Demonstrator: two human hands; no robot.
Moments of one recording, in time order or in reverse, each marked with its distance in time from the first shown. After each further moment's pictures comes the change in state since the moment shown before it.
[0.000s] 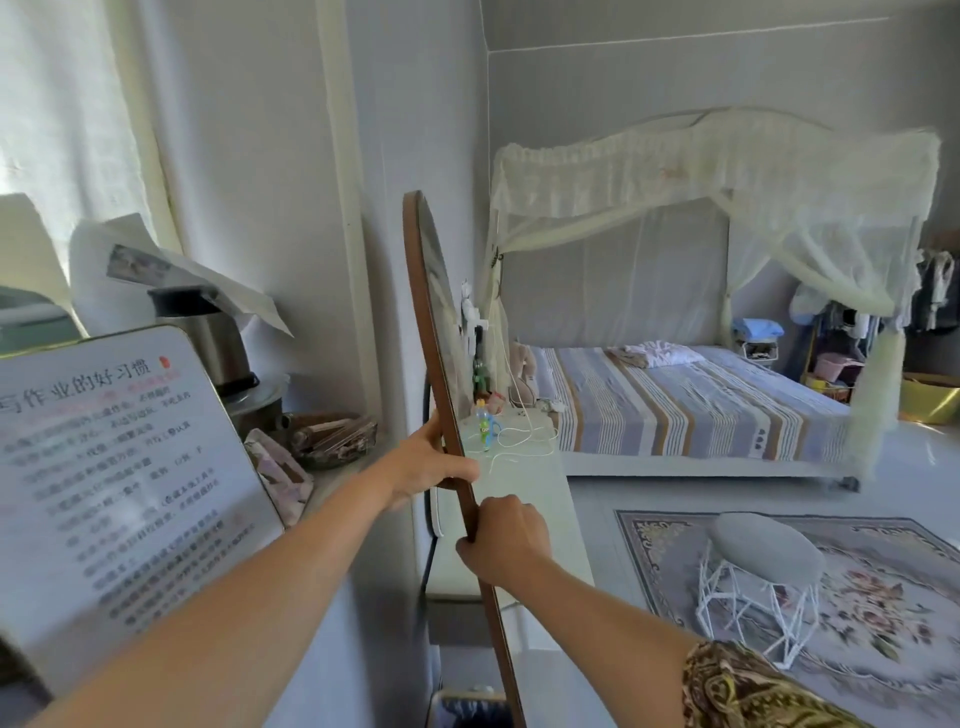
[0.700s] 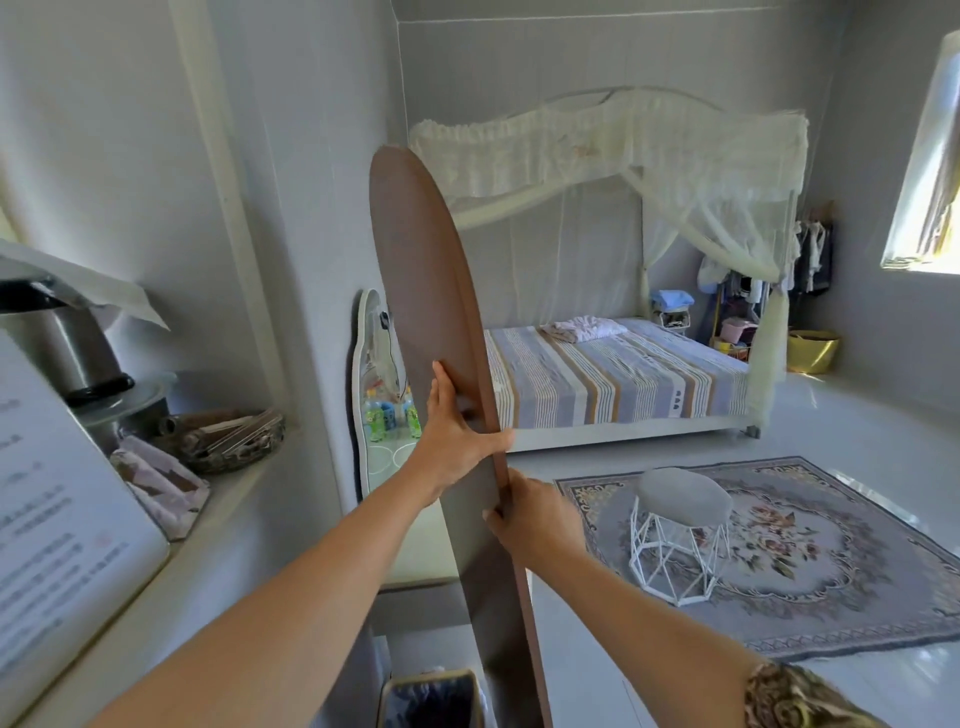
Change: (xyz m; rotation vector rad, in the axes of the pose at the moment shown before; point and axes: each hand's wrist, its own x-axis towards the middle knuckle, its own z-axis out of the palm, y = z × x) left_hand 0.047 0.011 0.112 0.045 0.075 0.145; right_hand -0.027 0.106 -0.015 0.083 0.187 0.171
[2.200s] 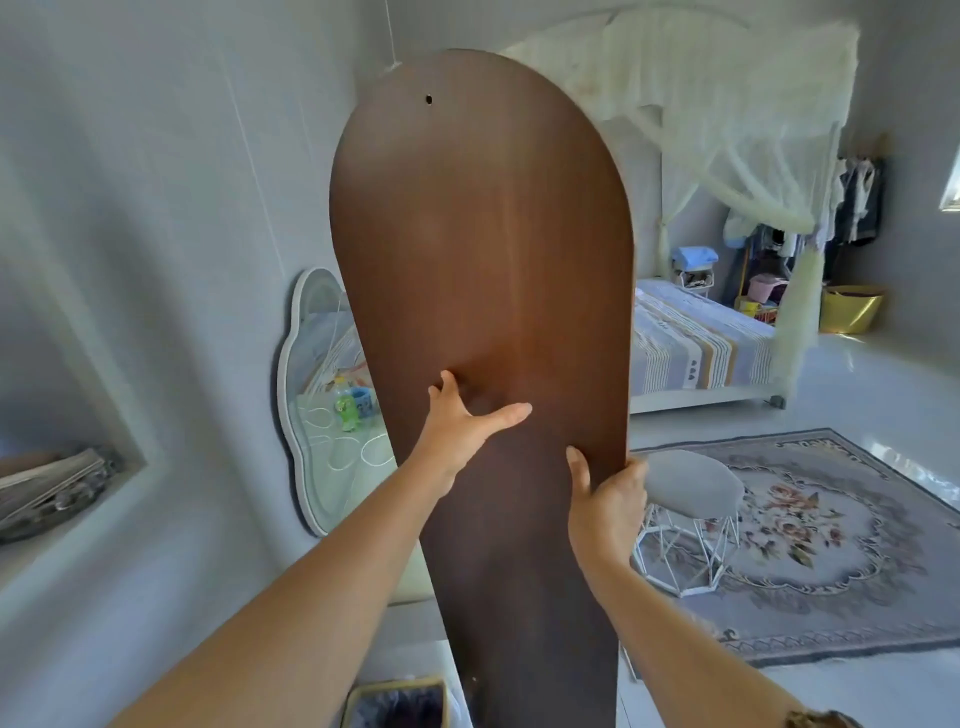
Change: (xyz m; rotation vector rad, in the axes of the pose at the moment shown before) left_hand 0.124 0.044 0.139 -0.012 0.067 -0.227; right_hand 0.124 0.192 -0.003 0.726 0.539 0.499
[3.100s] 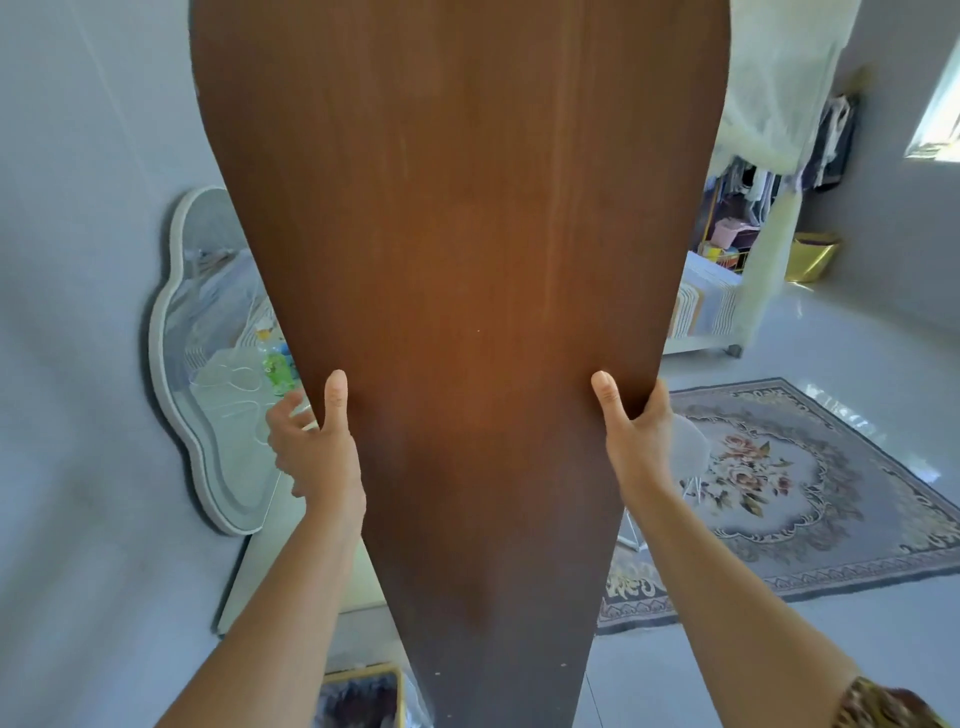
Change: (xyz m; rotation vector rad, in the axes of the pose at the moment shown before) left_hand 0.143 -0.111 0.004 -0.392 0.777 -0.113; right_hand 0.147 0.033 0.047 0.180 -0.159 -0.035
